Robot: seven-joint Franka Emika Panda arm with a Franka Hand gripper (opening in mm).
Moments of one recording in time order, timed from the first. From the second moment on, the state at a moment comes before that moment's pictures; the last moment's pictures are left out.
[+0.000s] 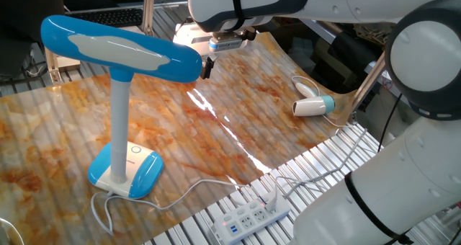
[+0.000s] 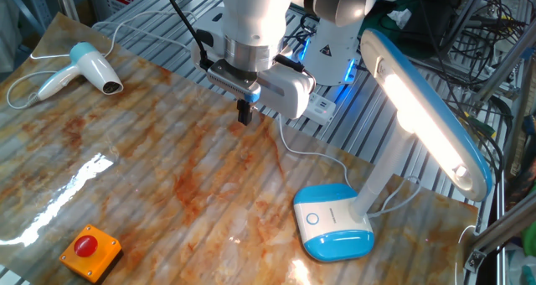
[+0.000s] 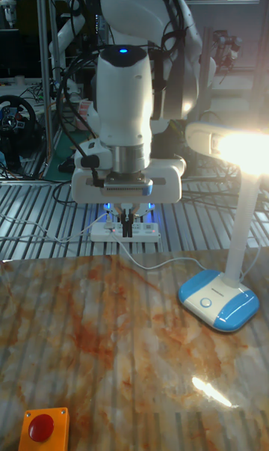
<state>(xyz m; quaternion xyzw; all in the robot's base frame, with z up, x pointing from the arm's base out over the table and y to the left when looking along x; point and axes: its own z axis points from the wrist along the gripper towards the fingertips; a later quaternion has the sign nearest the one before) 0.499 0.000 0.299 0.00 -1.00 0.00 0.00</state>
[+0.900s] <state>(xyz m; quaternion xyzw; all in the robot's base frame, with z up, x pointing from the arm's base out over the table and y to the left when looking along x) 0.498 0.000 0.296 -0.02 -1.00 0.04 0.01</state>
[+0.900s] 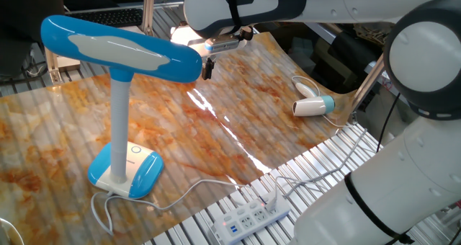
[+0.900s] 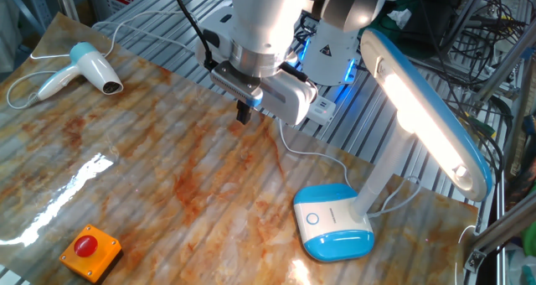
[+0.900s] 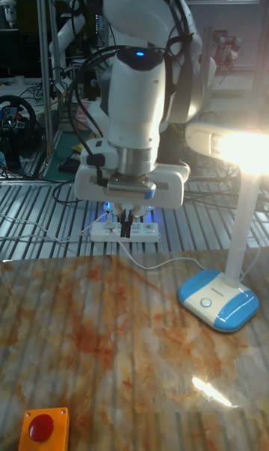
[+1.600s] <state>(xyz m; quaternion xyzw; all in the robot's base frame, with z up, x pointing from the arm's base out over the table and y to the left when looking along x) 0.499 0.000 0.297 -0.03 -1.00 0.03 0.02</state>
